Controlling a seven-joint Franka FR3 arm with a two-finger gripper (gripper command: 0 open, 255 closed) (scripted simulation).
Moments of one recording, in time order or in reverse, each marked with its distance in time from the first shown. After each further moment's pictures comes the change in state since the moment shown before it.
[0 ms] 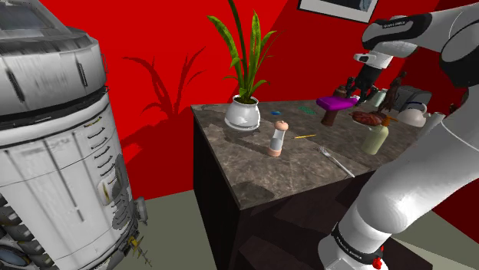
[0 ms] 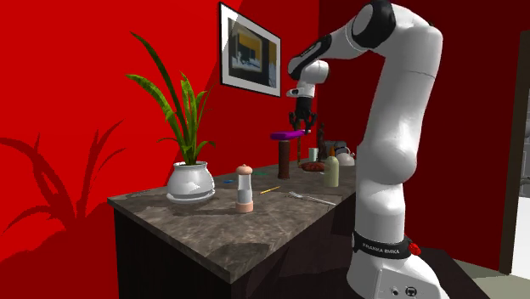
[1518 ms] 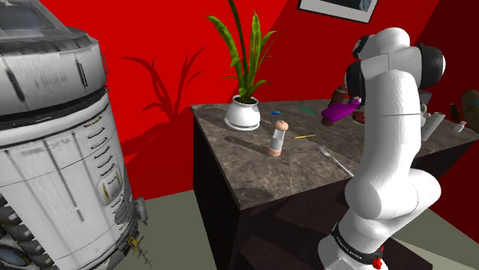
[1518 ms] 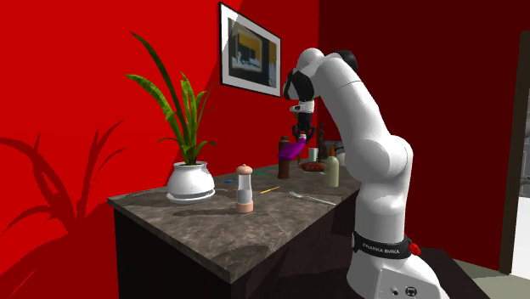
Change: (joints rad) arm -0.408 0.780 -0.051 0.532 0.634 -0.117 -0.478
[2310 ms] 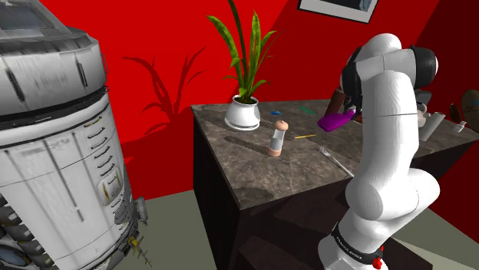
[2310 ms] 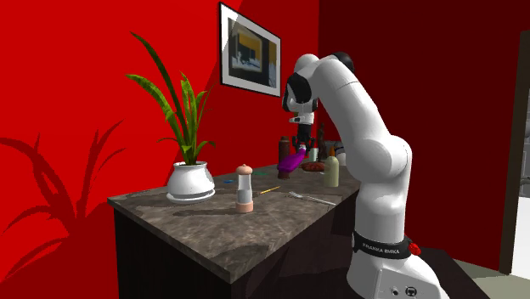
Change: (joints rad) arm 0.029 0.024 0.015 -0.137 0.028 0.139 -0.037
